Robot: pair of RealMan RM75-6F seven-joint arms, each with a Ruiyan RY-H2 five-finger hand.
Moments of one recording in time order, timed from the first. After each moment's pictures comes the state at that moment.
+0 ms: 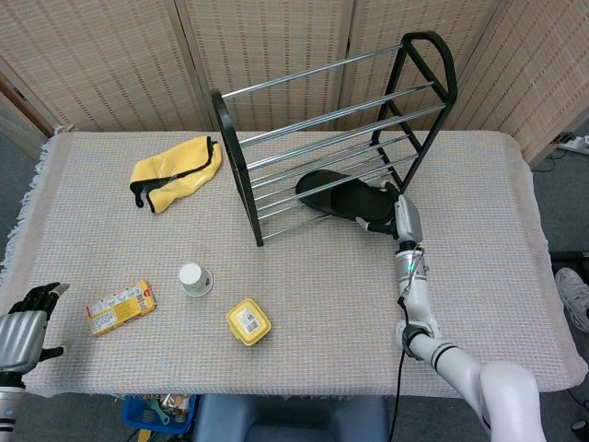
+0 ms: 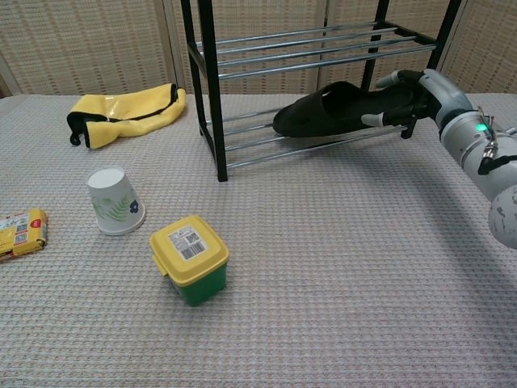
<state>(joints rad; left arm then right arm) -0.13 -1.14 -0.04 -1.58 1.37 1.36 0.18 0.81 -1.96 0.48 -0.62 -1.10 0.92 0.56</state>
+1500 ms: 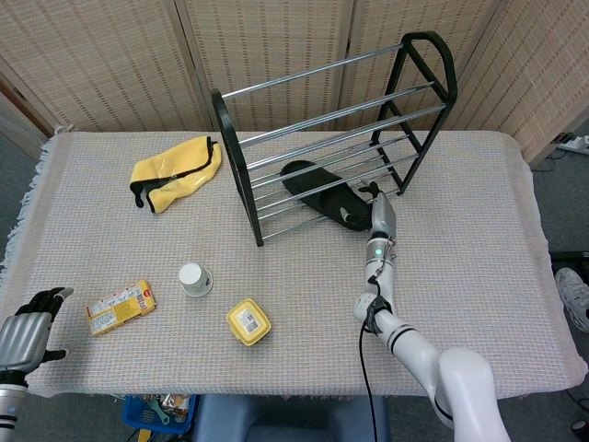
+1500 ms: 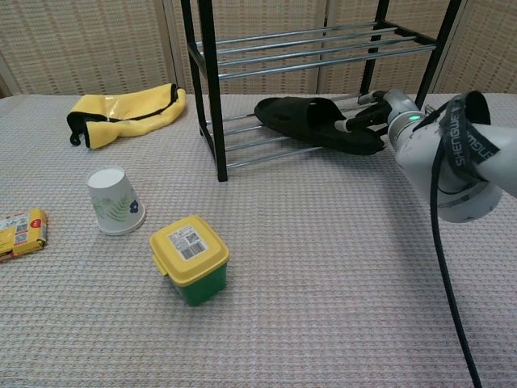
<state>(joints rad) -0.15 -1.15 -0.02 -1.53 1.36 1.29 0.14 1.04 -2.09 0.73 -0.50 -0.67 0.74 0.16</state>
